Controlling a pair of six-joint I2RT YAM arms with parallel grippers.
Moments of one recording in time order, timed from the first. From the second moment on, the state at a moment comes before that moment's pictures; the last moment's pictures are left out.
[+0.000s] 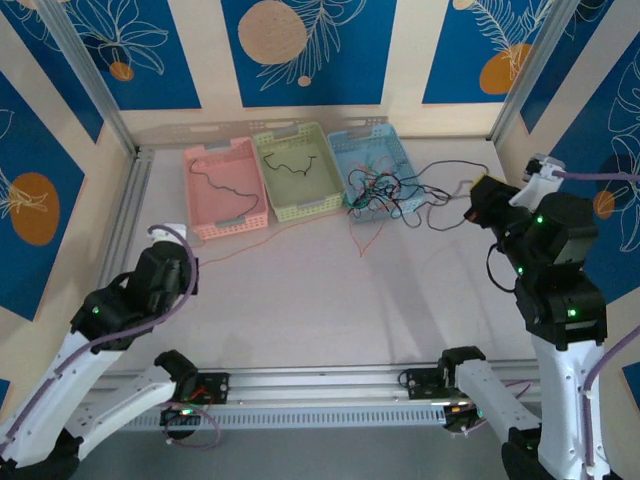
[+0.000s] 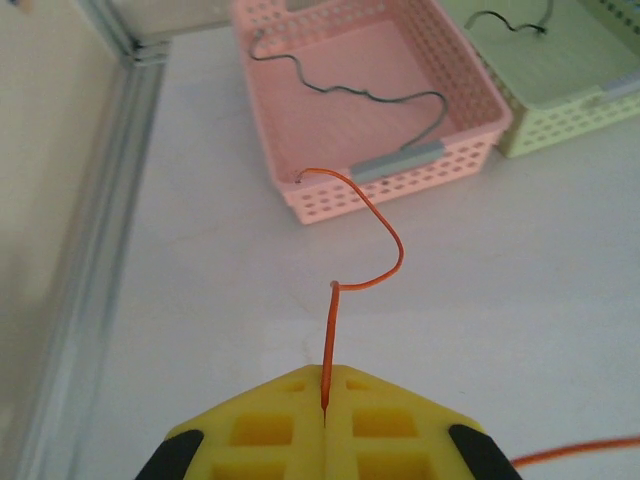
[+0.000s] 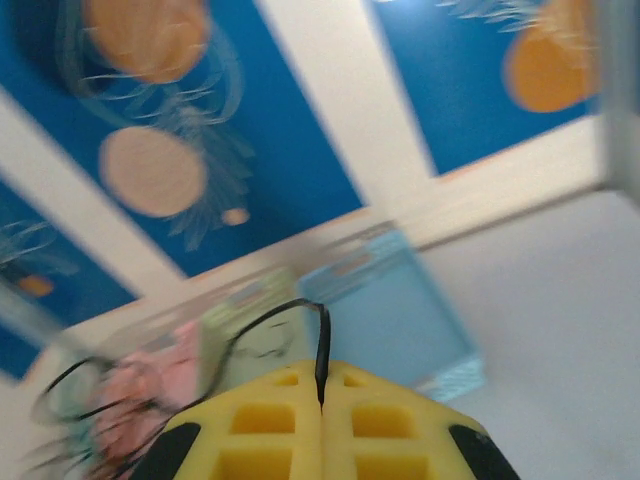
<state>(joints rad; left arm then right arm) -0.64 0.67 1.03 -1.11 -0.61 -0.31 0.09 0.78 1.40 -0.83 0.06 0.48</state>
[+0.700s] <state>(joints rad) -0.62 0.60 1.11 -1.19 -0.63 -0.28 -0.17 0.92 1.18 -0.81 -0.28 0.59</state>
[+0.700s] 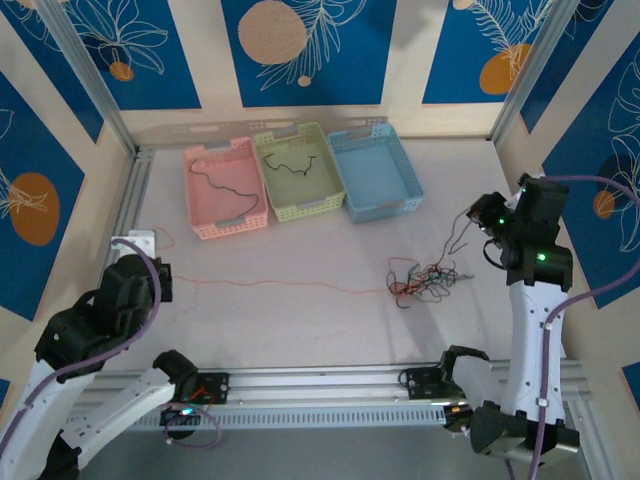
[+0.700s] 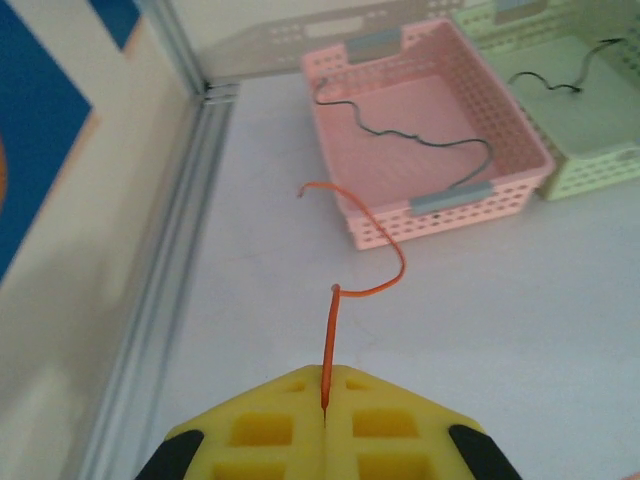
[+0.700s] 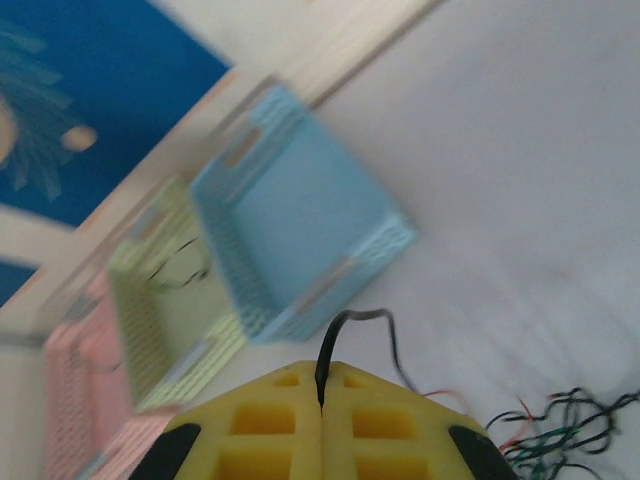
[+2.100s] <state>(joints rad) -0.96 1.86 1.38 -0.56 0.04 -0.31 -0.09 0.92 0.63 -0.53 -0.39 0.61</state>
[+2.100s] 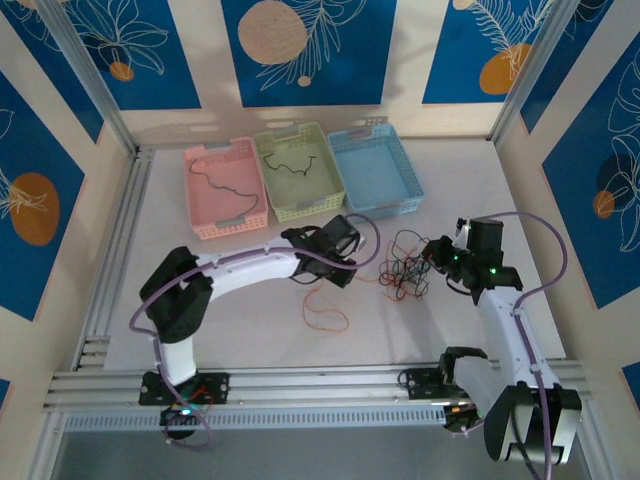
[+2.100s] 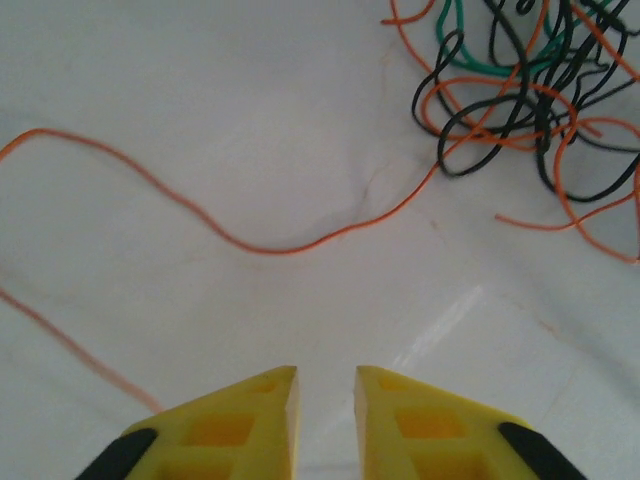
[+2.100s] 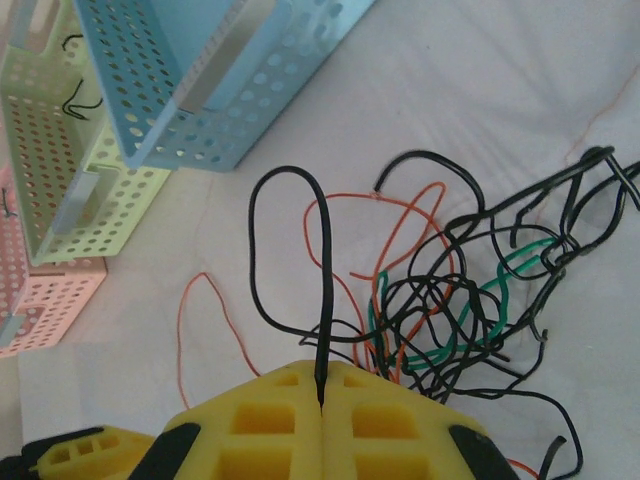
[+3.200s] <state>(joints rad) -0.97 2.18 1.84 -0.77 0.17 0.13 -0.09 0.93 0.51 -0.39 -0.39 0.66</state>
